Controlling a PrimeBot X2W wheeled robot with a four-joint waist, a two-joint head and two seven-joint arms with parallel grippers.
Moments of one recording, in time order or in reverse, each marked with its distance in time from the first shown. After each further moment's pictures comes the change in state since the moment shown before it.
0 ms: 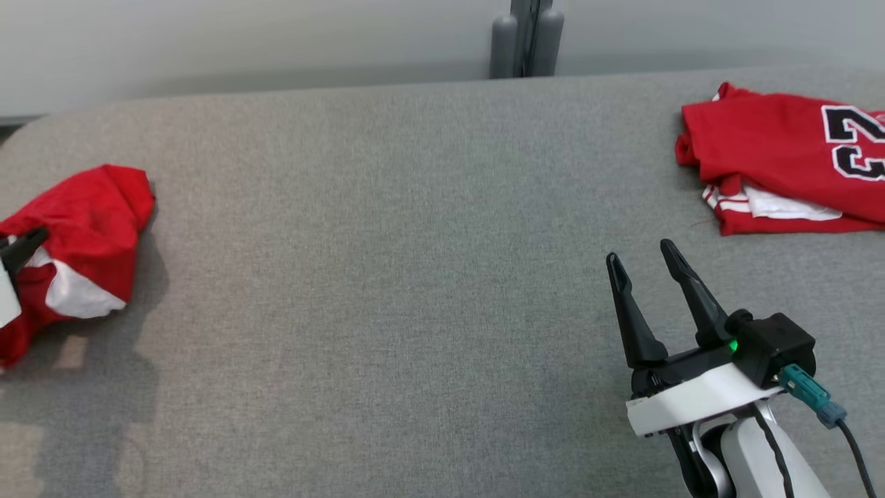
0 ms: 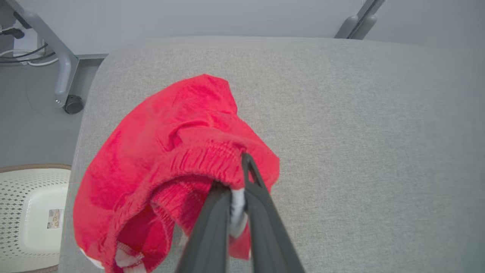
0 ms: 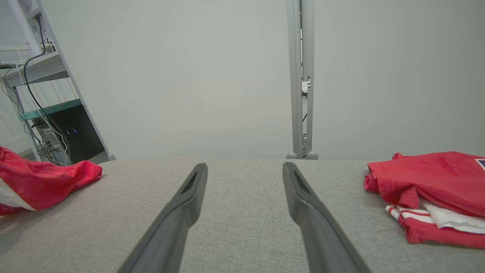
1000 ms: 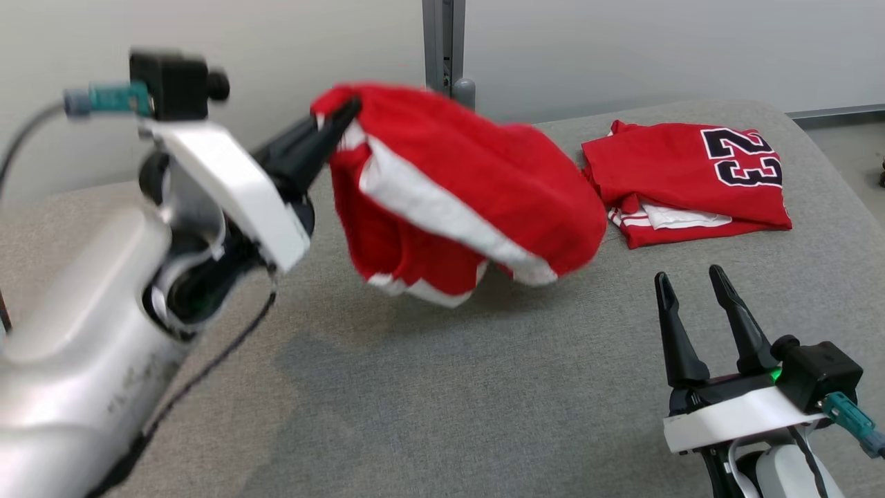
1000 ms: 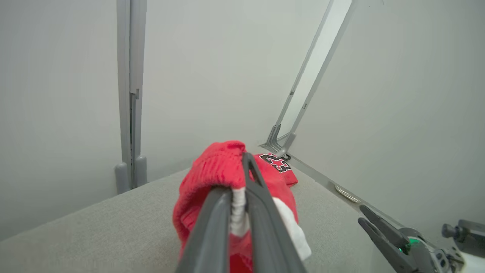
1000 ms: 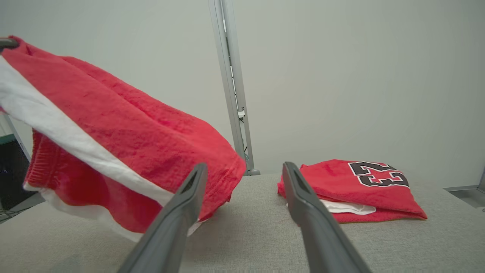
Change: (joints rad) left arm -0.144 -0.362 -0.106 -0.356 -0.050 0.042 -0.273; right arm 0.087 0.000 -0.101 -0.028 0.018 0.000 0.000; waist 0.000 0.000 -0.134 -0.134
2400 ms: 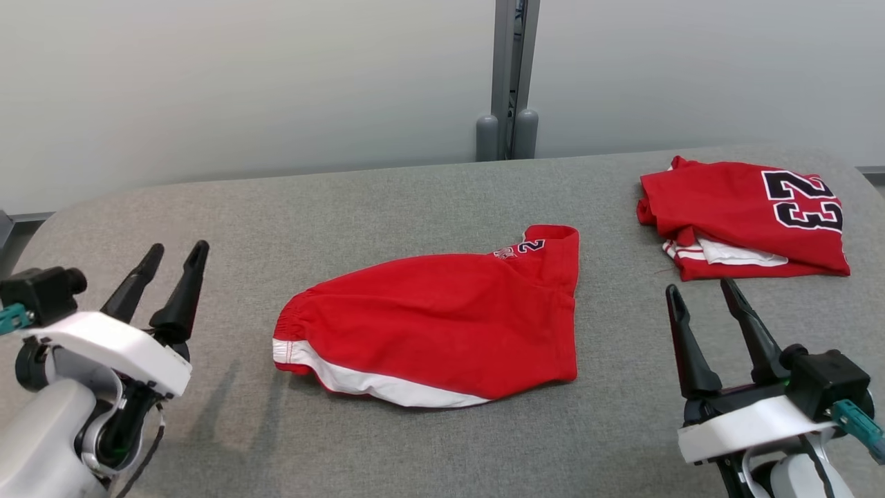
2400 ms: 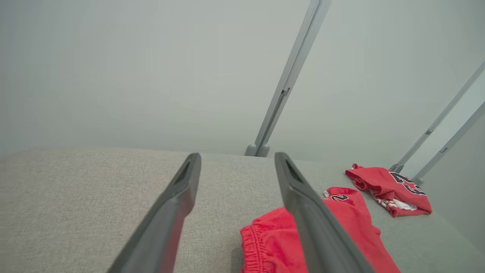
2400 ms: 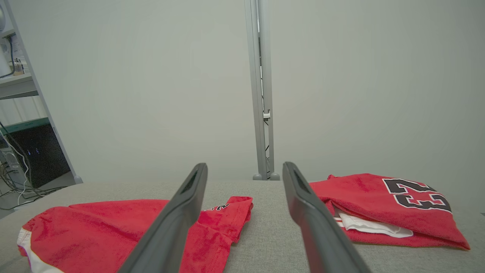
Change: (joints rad) left arm 0.342 0.153 -0.044 0.235 -0.026 0.017 -0.464; right arm 0.019 -0.038 0.002 0.018 -0.017 0.000 0.000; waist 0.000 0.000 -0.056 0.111
